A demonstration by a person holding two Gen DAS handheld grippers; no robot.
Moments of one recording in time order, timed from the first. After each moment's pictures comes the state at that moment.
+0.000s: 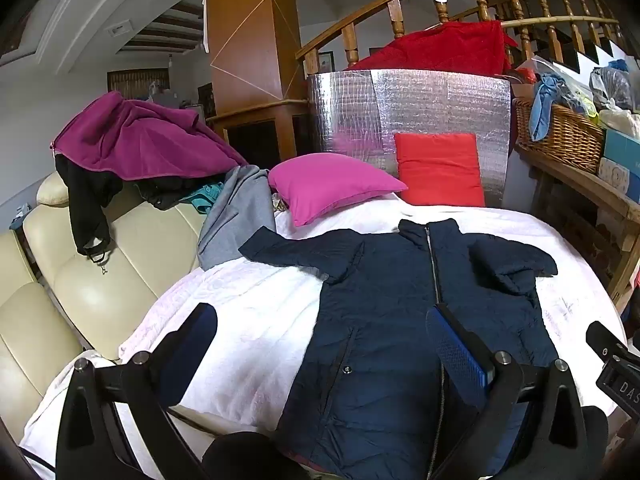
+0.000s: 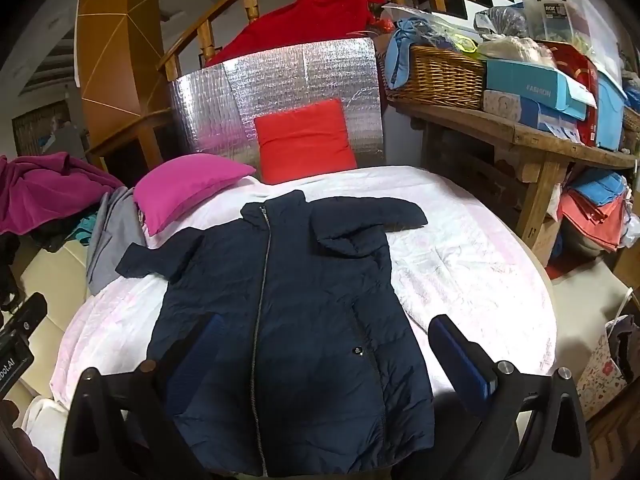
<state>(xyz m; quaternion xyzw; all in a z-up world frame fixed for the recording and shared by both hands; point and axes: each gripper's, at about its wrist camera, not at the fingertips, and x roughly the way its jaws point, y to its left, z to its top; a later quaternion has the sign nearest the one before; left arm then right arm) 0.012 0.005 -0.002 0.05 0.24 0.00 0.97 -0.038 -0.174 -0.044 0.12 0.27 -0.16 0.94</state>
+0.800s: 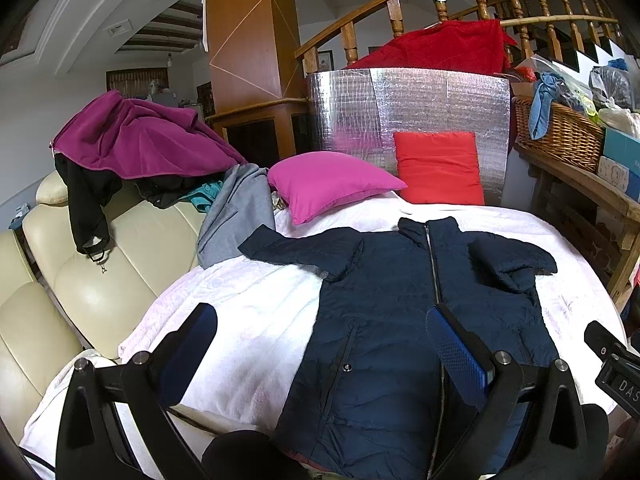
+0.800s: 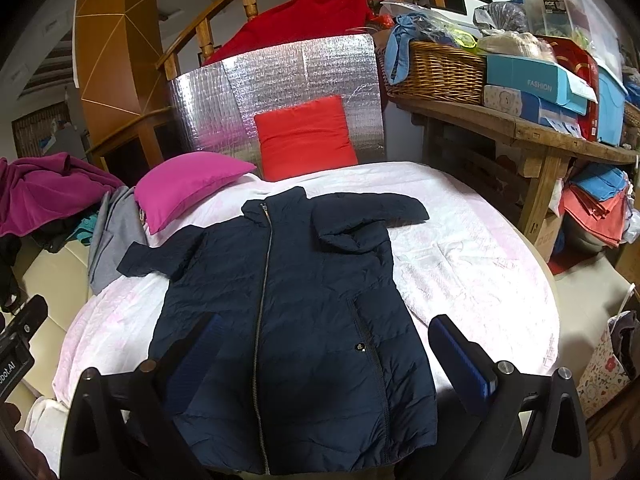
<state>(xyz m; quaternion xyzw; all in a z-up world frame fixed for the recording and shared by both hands) 0.011 0.006 -0.005 0.05 0.24 0.00 0.97 -0.038 -0.173 -0.048 0.12 0.27 -0.16 0.94</state>
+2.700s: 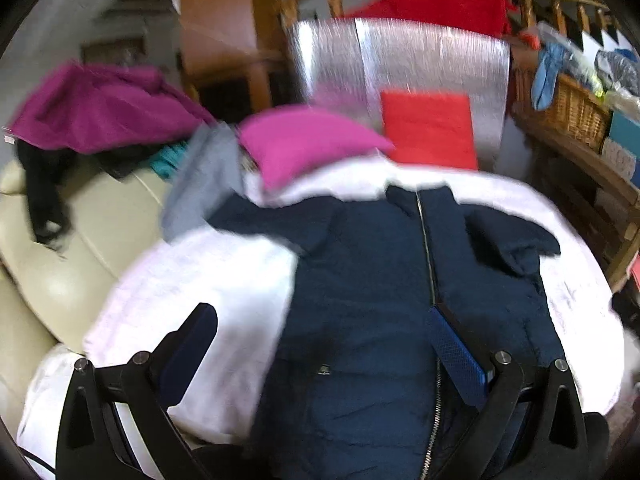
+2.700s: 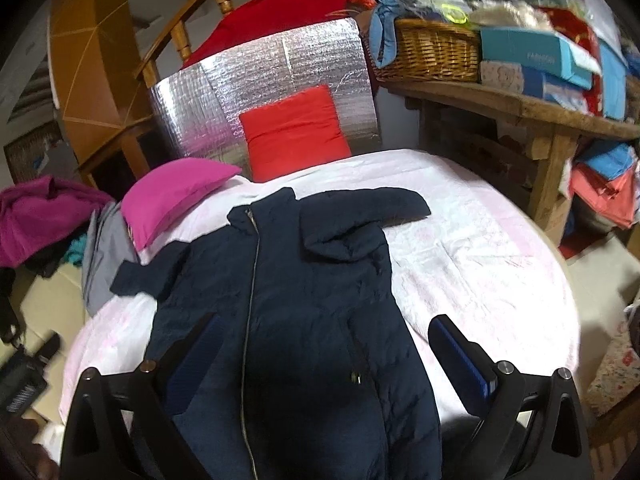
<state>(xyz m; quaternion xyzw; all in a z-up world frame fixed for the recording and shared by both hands) 0.113 -0.015 -0.044 0.04 0.34 -0.04 0.94 0.018 -0.238 -0.060 0.15 0.29 -0.16 0.93</state>
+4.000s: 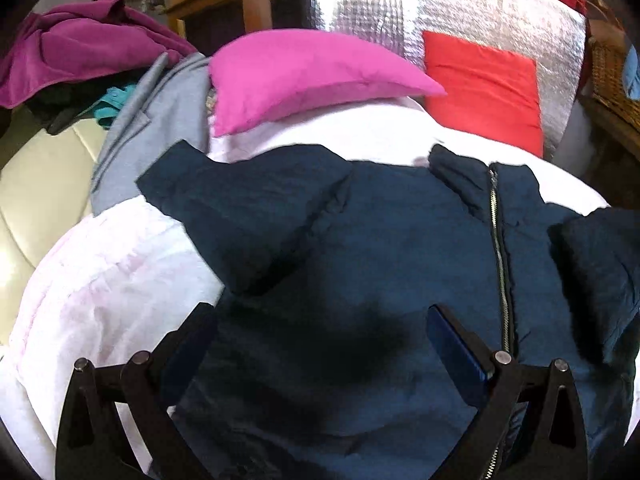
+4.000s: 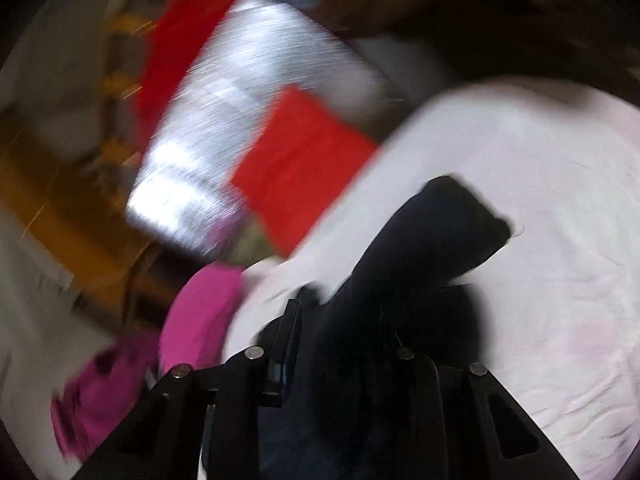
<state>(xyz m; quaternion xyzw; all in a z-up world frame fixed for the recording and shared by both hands) 0.332 -0.064 -0.170 0.00 0.39 0.02 0.92 0.312 -0.438 -0.134 0.42 0.20 0.00 0.88</state>
